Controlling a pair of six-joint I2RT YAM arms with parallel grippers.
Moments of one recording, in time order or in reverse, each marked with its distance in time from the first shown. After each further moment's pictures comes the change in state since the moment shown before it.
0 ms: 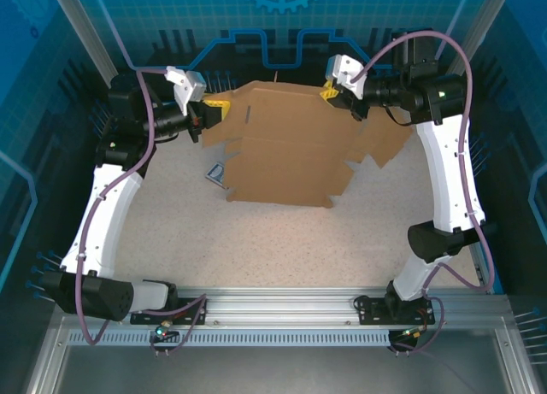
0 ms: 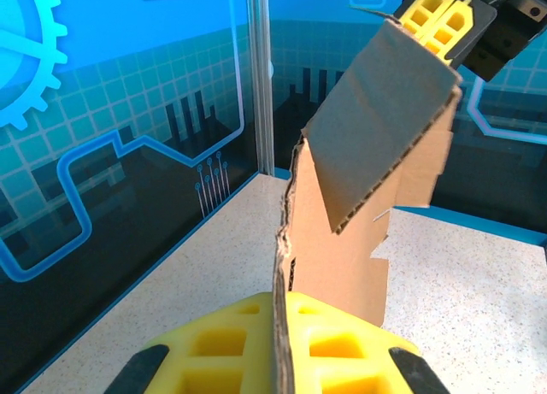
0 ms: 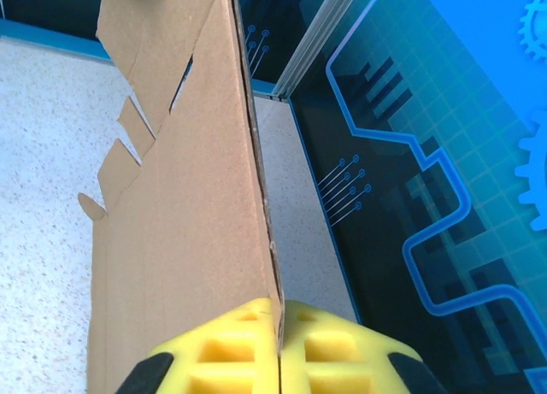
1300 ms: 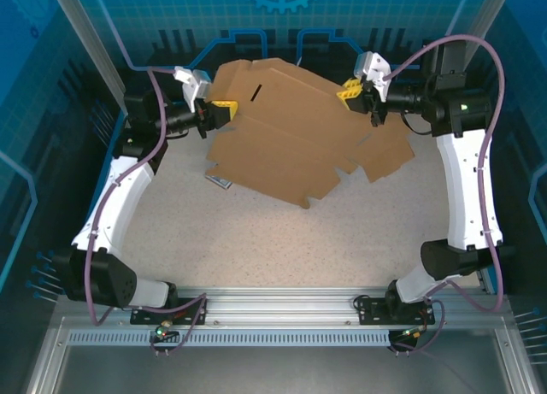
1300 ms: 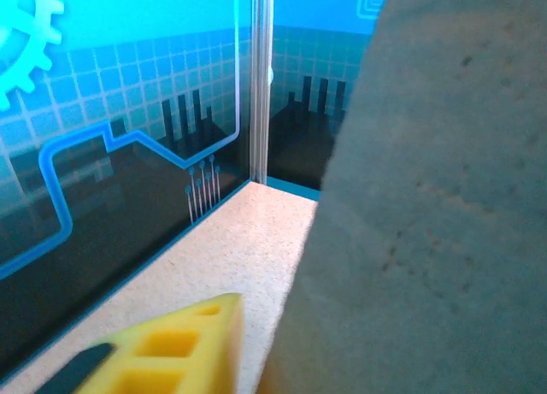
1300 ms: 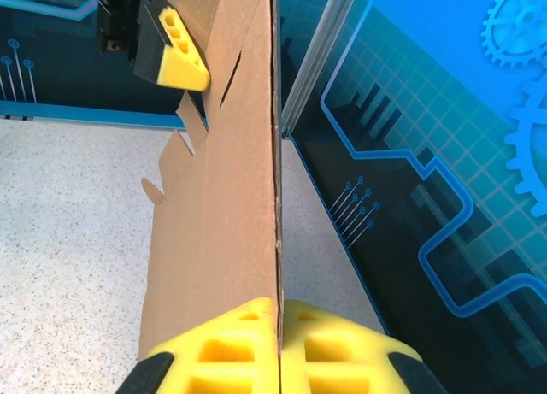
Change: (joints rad) left arm 0.000 0.076 -0.103 0.262 0.040 -0.142; right arm -0.127 -0.163 -0.234 0.143 -0.190 0.148
